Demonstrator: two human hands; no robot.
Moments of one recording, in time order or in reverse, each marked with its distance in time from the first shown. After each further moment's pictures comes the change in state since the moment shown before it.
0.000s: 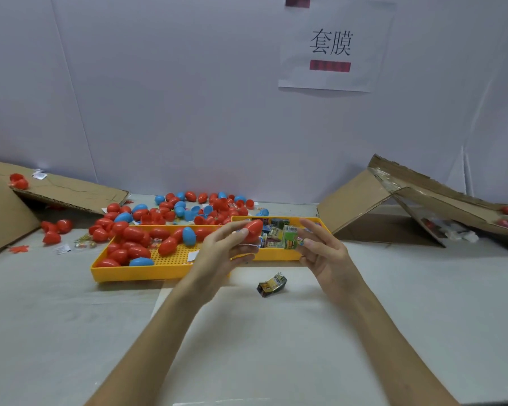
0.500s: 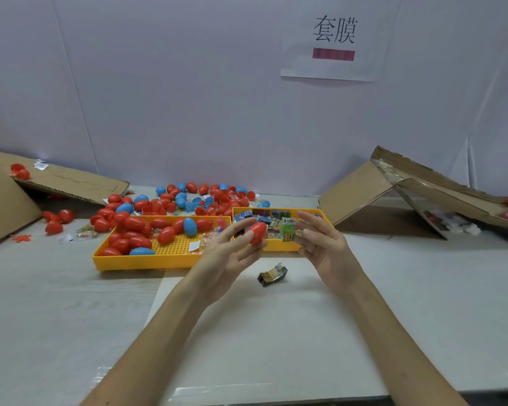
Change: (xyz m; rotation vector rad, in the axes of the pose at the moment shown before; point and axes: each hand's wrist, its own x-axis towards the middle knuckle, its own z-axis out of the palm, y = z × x) left_hand -0.011 -0.015 0.002 -0.332 -0.075 -0.107; right_hand -0.004 -0.003 0.006 -0.059 -0.005 0.004
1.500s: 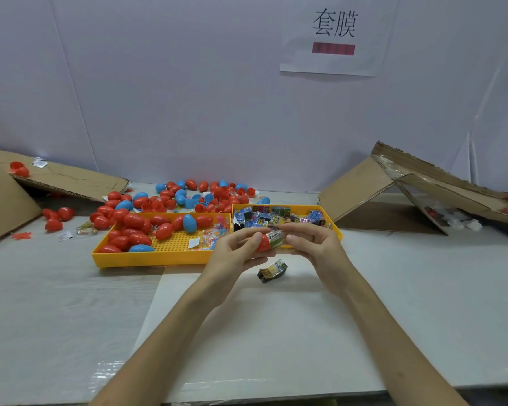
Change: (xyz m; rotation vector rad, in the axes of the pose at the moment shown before) left_hand -0.001 -0.017 0.007 0.408 0.035 0.125; right_hand 0.000 0.010 0.004 -0.315 -0.094 -0.113
